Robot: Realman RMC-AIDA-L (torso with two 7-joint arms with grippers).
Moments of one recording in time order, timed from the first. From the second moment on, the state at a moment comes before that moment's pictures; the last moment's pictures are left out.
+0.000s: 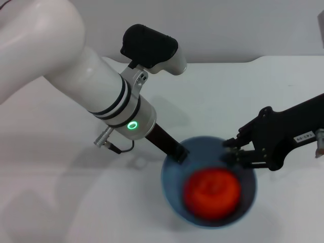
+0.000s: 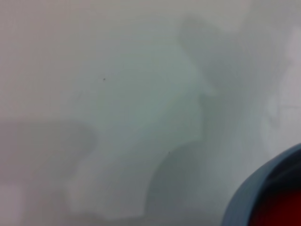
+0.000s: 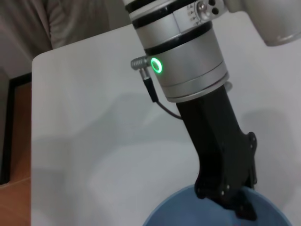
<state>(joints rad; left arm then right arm) -0.78 -2.08 1.74 1.09 2.31 1.25 -2.80 0.50 2.07 -1.20 -1.52 -2.16 -1.82 2.15</state>
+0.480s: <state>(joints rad) -0.77 -2.08 1.76 1.07 2.31 1.22 -2.80 0.45 2.07 -1.00 -1.51 -2.18 -1.74 2.17</state>
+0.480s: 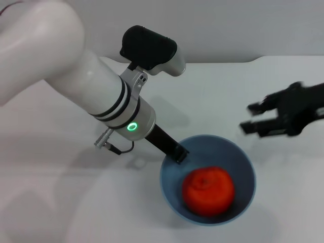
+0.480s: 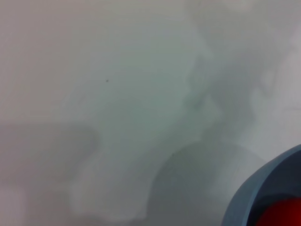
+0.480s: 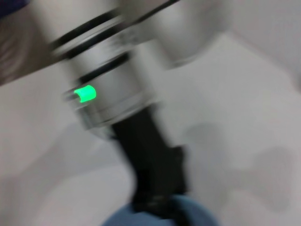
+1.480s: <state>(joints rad) -0.72 -2.07 1.69 1.09 2.25 1.16 -2.78 0.42 2.07 -0.97 -1.34 -2.24 -1.62 2.15</state>
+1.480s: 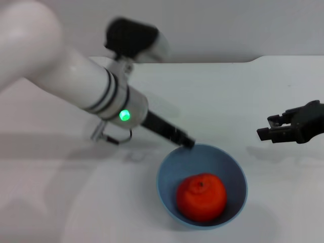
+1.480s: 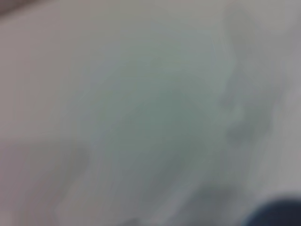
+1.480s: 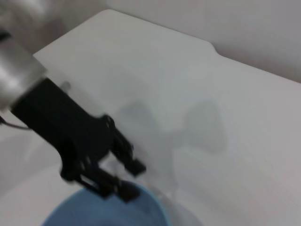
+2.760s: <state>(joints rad) -0.20 -2.08 0.99 0.46 0.78 1.42 -0.65 0.27 2.07 -0.33 -0.35 -1.32 -1.41 1.30</state>
